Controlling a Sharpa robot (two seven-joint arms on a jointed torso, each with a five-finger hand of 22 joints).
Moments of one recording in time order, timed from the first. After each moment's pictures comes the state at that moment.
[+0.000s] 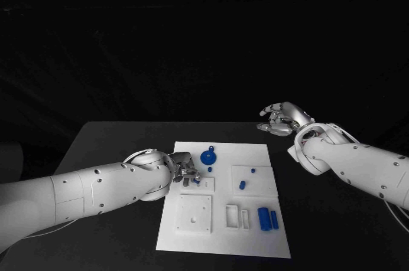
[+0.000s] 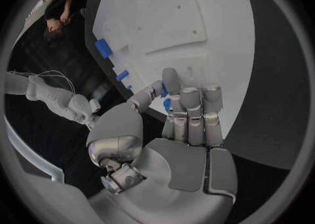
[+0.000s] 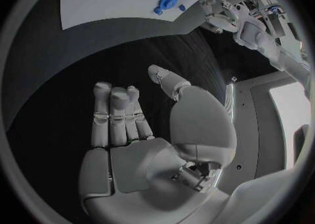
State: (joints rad) left arm 1.27 -0.62 -0.20 1.33 -1.18 -0.14 -0.38; left_hand 0.75 0.03 0.74 -0.27 0.29 1.05 0.08 0.43 0.67 1.43 -0.10 0.66 0.46 1.24 -0.16 1.30 0.56 0.04 1.04 -0.17 1.02 1.31; right arm 1.25 -0.69 0.00 1.18 -1.15 -0.56 -0.03; right_hand 1.08 -0.25 0.62 -0.15 0.27 0.78 0.17 0.25 0.43 0.99 0.06 1.05 1.08 1.22 -0.05 1.15 1.03 0.23 1.05 0.01 0.94 1.31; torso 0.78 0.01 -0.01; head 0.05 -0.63
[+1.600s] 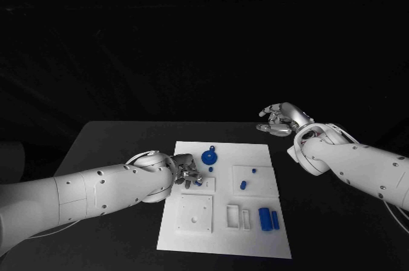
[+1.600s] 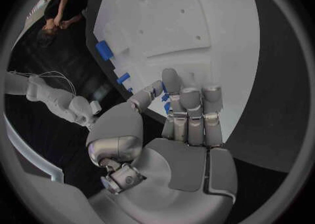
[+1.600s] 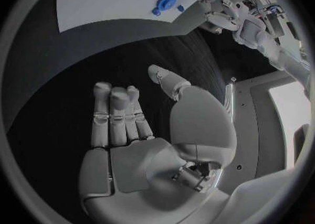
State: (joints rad) left arm 1.25 -0.62 -0.20 1.33 -1.18 -0.14 -0.38; left_hand 0.76 0.03 0.74 -0.27 0.28 1.06 0.08 0.42 0.67 1.43 -0.09 0.67 0.46 1.24 -0.16 1.31 0.55 0.04 1.04 -0.17 1.02 1.31; right arm 1.25 -0.68 0.00 1.18 -1.15 -0.55 -0.03; right_hand 1.08 -0.25 0.62 -0.15 0.27 0.79 0.17 0.25 0.43 0.99 0.06 1.06 1.08 1.22 -0.05 1.15 1.03 0.23 1.06 0.01 0.94 1.31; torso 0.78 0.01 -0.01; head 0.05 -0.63
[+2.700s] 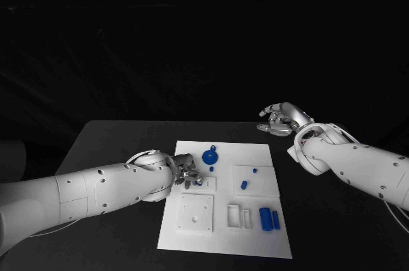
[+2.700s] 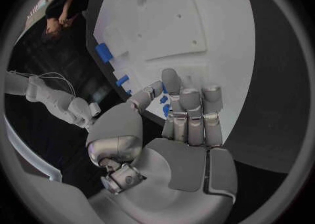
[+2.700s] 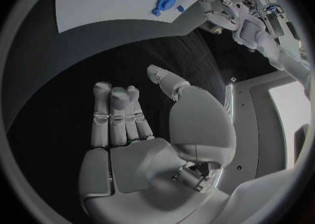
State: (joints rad) left arm 1.25 -0.62 -0.20 1.33 -1.18 -0.11 -0.38; left_hand 0.75 0.03 0.73 -0.26 0.32 1.06 0.08 0.41 0.70 1.43 -0.09 0.68 0.46 1.24 -0.17 1.32 0.54 0.04 1.04 -0.17 1.02 1.31; right arm 1.25 -0.68 0.00 1.18 -1.15 -0.54 -0.03; right_hand 1.09 -0.24 0.62 -0.15 0.27 0.79 0.17 0.25 0.43 0.99 0.06 1.06 1.07 1.22 -0.05 1.15 1.03 0.23 1.06 0.01 0.94 1.31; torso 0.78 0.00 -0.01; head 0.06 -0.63
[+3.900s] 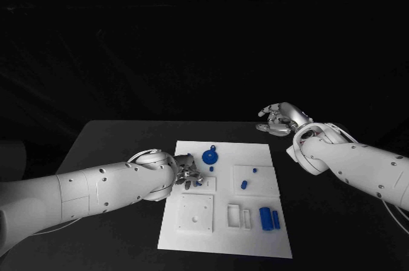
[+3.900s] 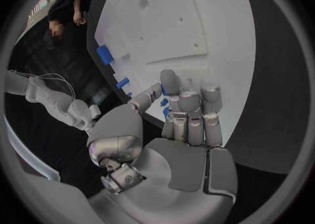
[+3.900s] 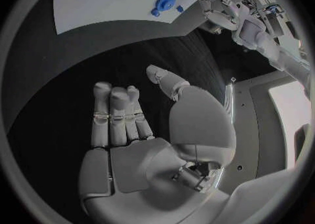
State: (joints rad) left arm 1.26 -0.61 -0.20 1.32 -1.17 -0.08 -0.39; left_hand 0.71 0.05 0.73 -0.21 0.19 1.08 0.06 0.40 0.73 1.44 -0.10 0.72 0.47 1.24 -0.17 1.37 0.53 0.06 1.04 -0.17 1.03 1.31; right arm 1.25 -0.67 0.00 1.17 -1.15 -0.54 -0.03; right_hand 1.09 -0.24 0.63 -0.15 0.29 0.79 0.17 0.25 0.43 0.99 0.06 1.07 1.06 1.22 -0.05 1.15 1.02 0.23 1.06 0.01 0.94 1.31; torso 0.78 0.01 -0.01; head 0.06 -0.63
